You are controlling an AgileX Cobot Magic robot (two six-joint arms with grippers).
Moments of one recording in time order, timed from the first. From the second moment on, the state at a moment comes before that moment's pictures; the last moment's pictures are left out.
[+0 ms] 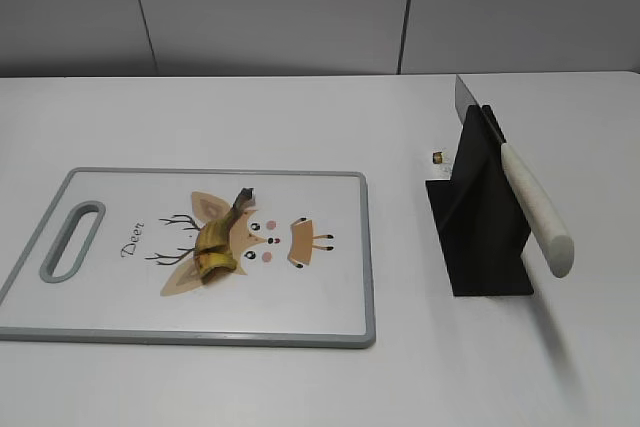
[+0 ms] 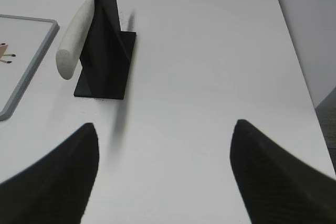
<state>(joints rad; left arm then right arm) -0.08 -0.01 -0.49 -0.02 1.08 0.09 0.06 -0.01 -0.50 0.01 1.05 -0.02</state>
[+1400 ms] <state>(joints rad) -0.08 -0.01 -0.49 -0.02 1.08 0.09 0.06 -0.01 -0.50 0.01 1.05 -0.02</state>
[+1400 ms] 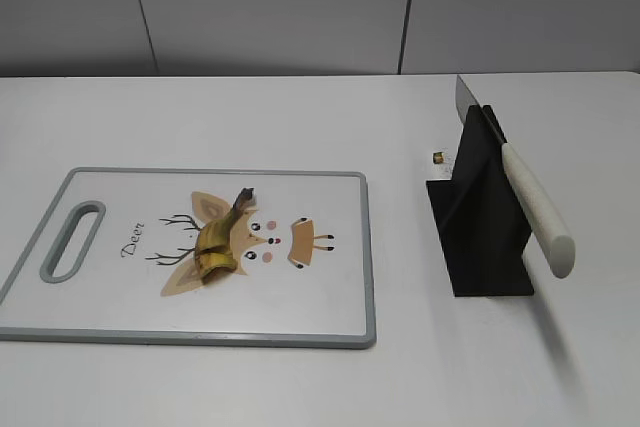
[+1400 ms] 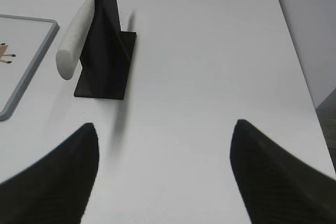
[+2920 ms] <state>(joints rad) -0.08 -0.01 -0.49 -0.02 1.08 0.09 0.25 0.87 -0.89 0.13 1.22 0.13</state>
